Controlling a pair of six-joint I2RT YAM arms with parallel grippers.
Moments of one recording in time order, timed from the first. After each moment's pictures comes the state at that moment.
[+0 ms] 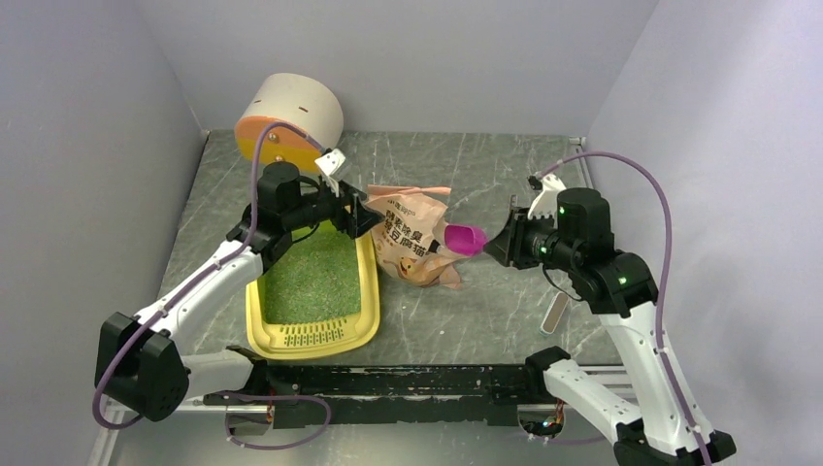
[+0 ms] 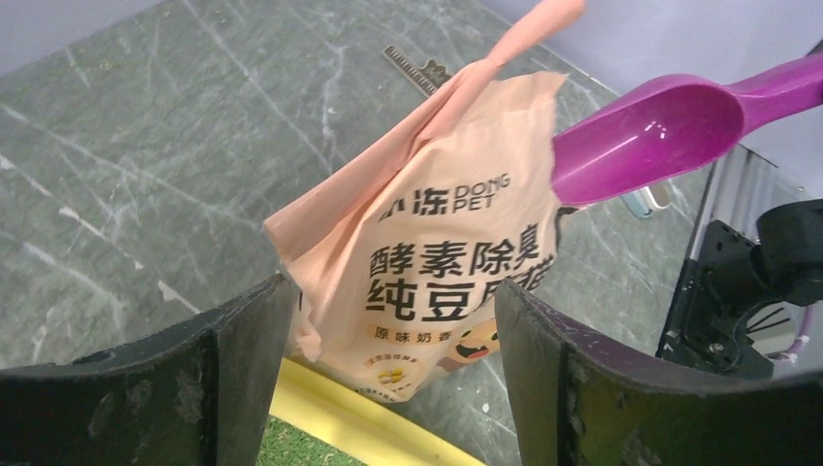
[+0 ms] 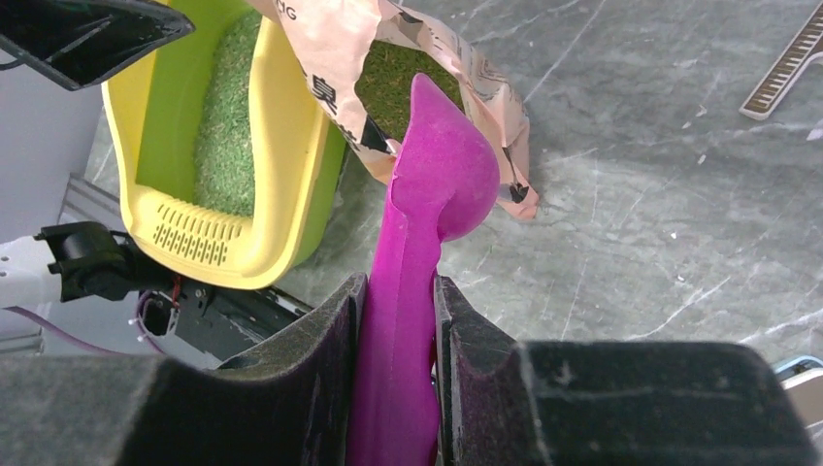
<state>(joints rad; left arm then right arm) -0.44 1.22 0.92 0.08 0.60 -0.10 0.37 0.84 1.21 -0.96 -0.25 0.31</state>
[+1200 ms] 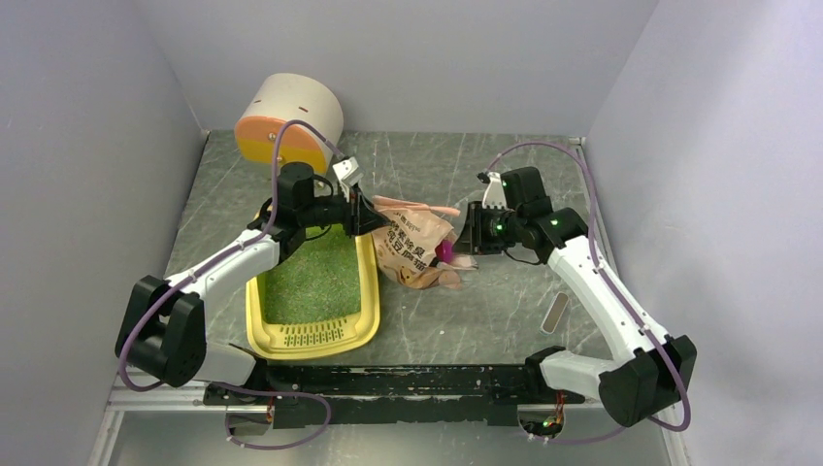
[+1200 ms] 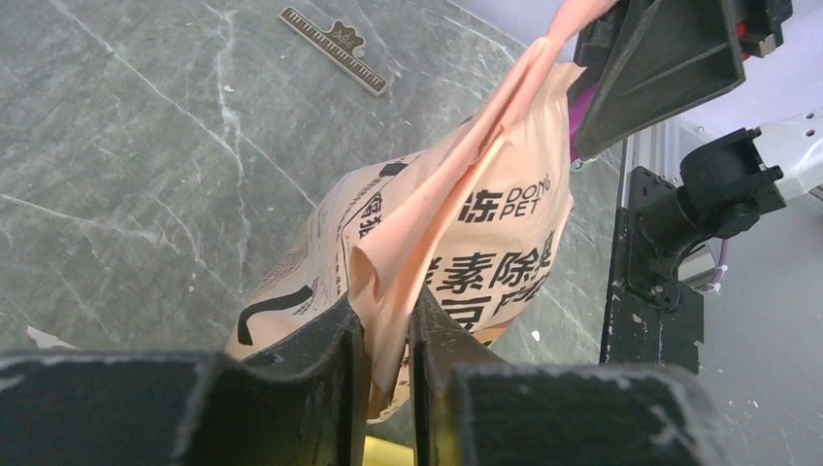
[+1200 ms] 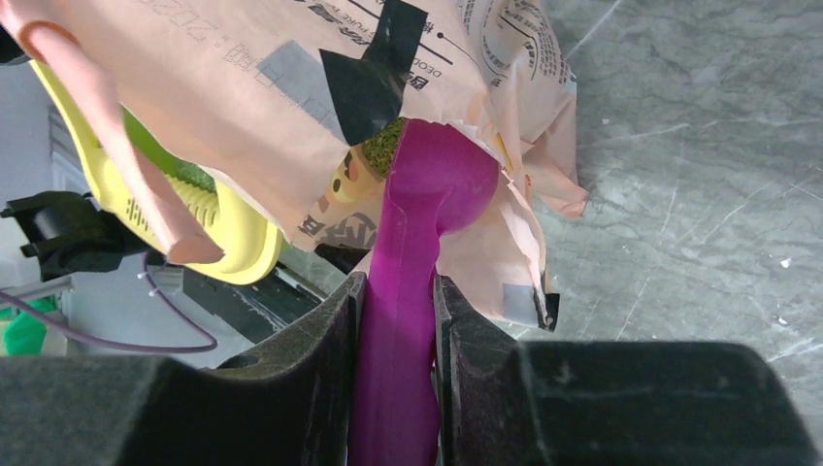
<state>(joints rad) -0.44 1.39 0.88 0.23 0.82 -0.13 0.38 1.17 1.12 -0.80 -0.40 0.31</state>
